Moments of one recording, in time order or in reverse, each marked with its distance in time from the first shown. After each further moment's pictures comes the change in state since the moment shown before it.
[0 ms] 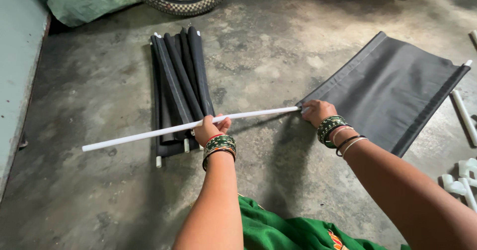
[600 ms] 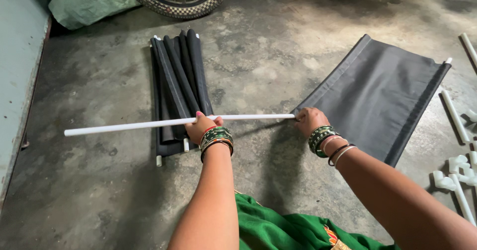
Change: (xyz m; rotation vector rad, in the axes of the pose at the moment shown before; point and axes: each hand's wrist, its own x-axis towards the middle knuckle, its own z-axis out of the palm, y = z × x) left_hand -0.065 0.053 0.027 0.319 0.202 0.054; right_hand -0.050 -0.045 -0.009 -0.099 0.038 0.017
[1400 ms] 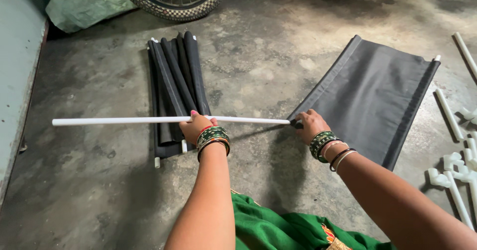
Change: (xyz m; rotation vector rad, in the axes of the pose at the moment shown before) left_hand -0.011 0.015 0.001 0.024 0.052 0.012; right_hand -0.029 -0.012 -0.022 -0.125 -0.080 -0.050
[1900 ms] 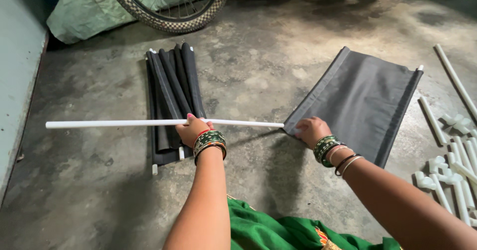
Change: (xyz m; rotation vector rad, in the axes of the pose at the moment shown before) left_hand -0.012 0.011 0.000 -0.035 -0.036 0.036; right_hand 0.000 0.030 -0.013 0.139 0.099 -0.050
